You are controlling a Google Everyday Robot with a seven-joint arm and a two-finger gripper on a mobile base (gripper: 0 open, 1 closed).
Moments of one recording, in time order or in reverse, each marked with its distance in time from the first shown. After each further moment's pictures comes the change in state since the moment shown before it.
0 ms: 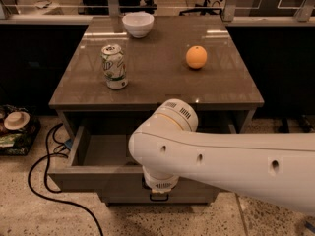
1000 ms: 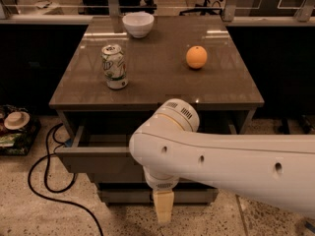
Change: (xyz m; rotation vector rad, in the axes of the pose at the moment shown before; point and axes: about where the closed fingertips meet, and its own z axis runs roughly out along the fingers) arm 0.001 0.000 -0.002 0.006 0.003 -0.001
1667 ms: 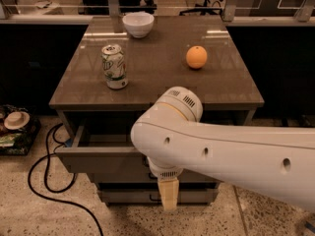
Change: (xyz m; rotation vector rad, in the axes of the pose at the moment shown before) arm 0.013 -0.022 -0.018 0.051 0.041 -0.015
